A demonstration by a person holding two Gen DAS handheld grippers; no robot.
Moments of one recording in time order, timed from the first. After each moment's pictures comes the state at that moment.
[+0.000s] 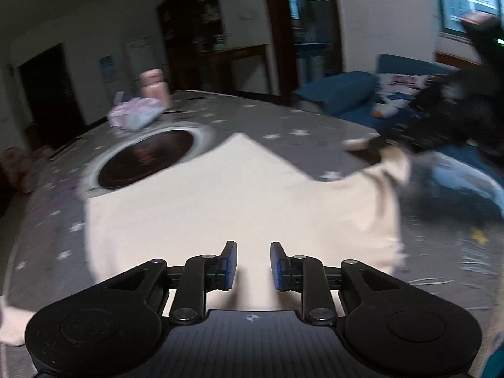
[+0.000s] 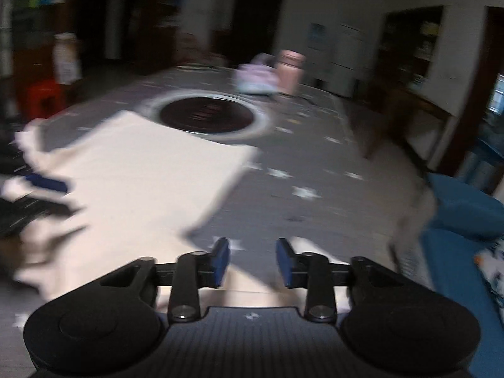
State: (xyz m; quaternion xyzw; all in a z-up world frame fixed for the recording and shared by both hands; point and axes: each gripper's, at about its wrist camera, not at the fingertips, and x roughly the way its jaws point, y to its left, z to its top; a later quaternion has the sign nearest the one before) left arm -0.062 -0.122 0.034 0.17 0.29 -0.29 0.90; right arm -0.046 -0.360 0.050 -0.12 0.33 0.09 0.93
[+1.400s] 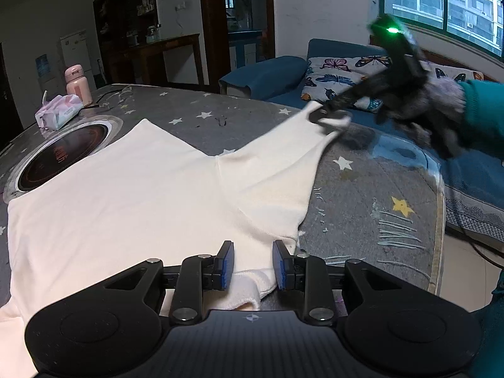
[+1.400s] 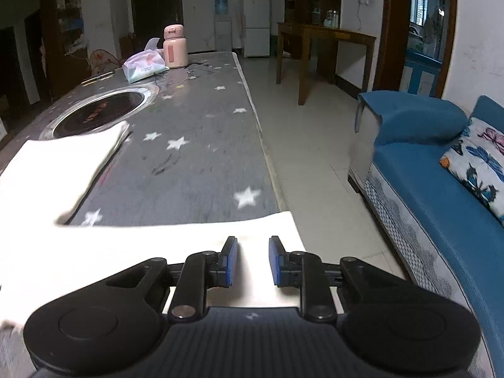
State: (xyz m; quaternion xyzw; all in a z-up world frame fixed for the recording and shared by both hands) left arm -0.090 -0.148 0.012 0.17 0.31 -0.39 0.85; right arm -0.044 -0.471 0.013 0.02 0.37 -0.03 0.93
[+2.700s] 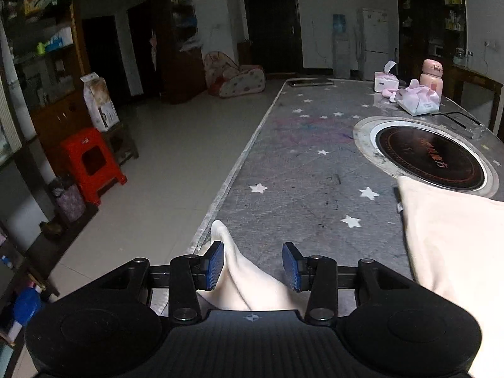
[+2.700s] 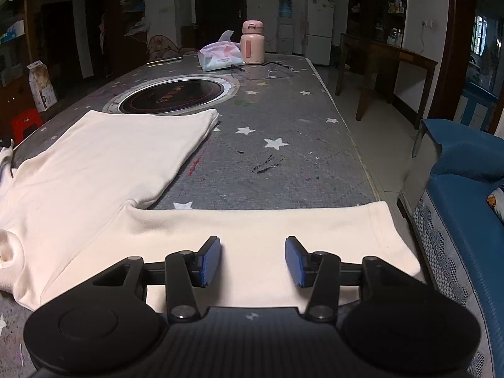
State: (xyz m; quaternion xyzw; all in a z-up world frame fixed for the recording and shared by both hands) left arm 0.043 0.076 0.043 0.00 0.34 0.14 0.93; right arm -0.047 -0.402 0.013 -0.03 0.36 0.08 0.93
